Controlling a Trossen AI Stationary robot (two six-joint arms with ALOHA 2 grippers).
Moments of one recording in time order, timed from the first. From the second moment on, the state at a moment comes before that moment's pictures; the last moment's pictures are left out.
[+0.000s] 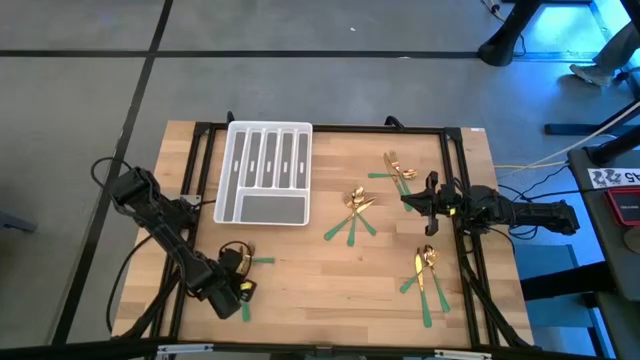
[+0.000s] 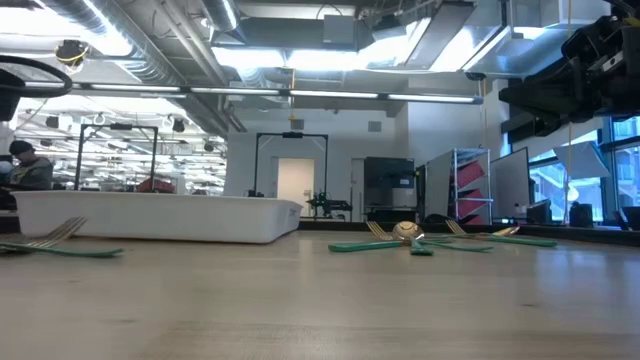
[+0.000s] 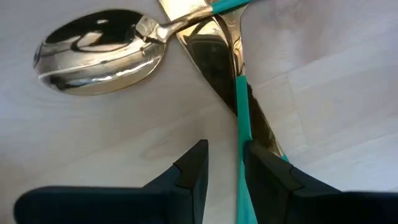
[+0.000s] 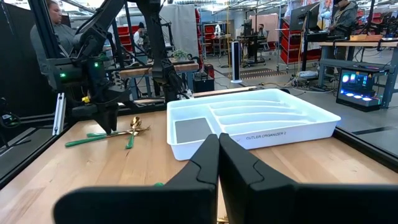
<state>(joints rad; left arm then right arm) -0.87 1.65 0.87 -0.75 -0.19 -2.07 -0.01 0.02 0.01 0.03 0.11 0.07</state>
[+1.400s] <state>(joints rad) -0.87 1.51 0.92 -0.83 -0.26 -1.98 -0.01 0.02 0.01 0.03 0.11 0.08</state>
